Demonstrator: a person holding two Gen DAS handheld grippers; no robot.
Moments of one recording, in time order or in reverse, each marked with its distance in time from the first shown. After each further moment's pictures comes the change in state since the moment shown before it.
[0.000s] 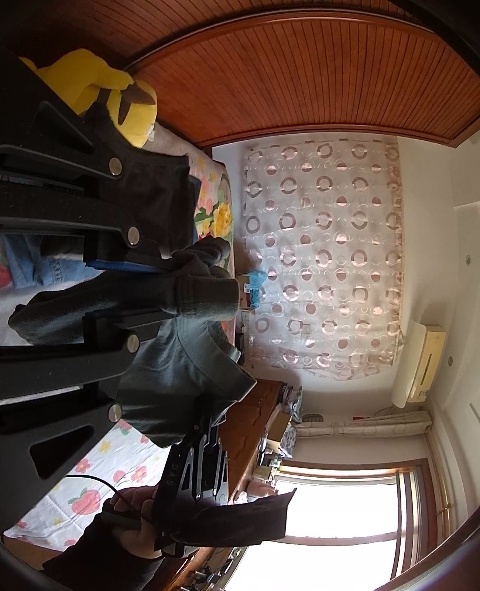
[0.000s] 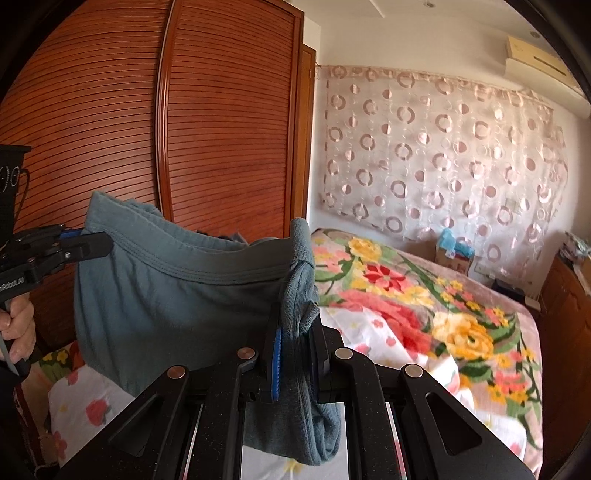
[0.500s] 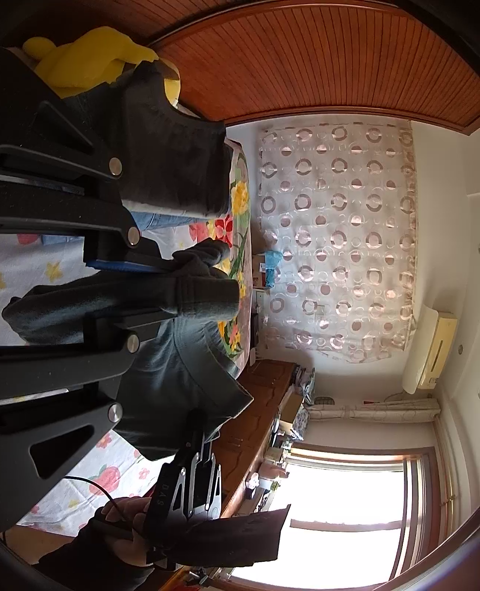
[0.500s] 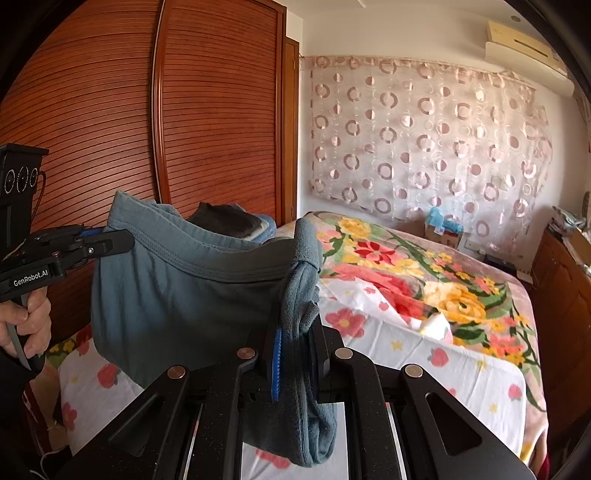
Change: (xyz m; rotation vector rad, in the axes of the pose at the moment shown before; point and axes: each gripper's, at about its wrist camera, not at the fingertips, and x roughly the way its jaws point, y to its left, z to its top) left arm -0.004 -0.032 -0.031 -0.007 0.053 -0.073; right arm -0.053 0.019 -0.040 0.063 0.043 -0.031
